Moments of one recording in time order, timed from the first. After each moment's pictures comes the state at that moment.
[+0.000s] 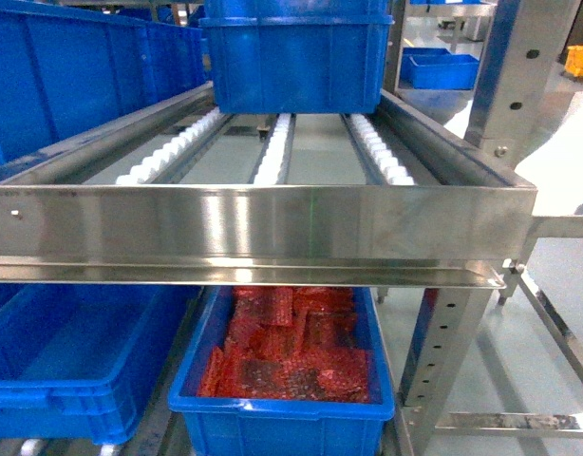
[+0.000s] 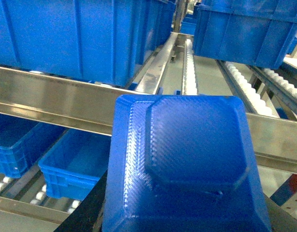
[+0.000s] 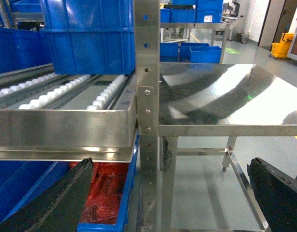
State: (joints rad) left arm -0.59 0.30 0.21 -0.11 -0.73 -0.23; right arm 0.00 0.01 0.01 0.00 0.00 0.00
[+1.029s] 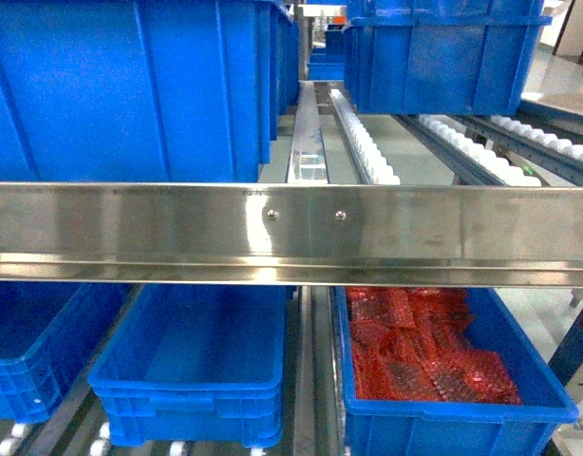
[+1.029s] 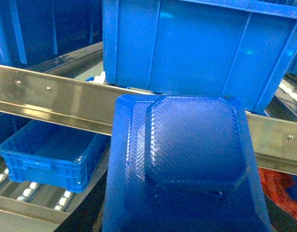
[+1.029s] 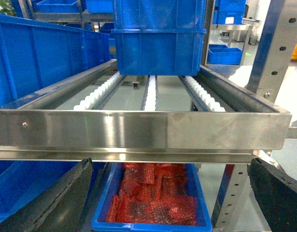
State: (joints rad) left arm -0.59 0.30 0.21 -0.11 -0.73 -0.23; right arm 0.00 0.01 0.01 -0.01 0.00 0.00
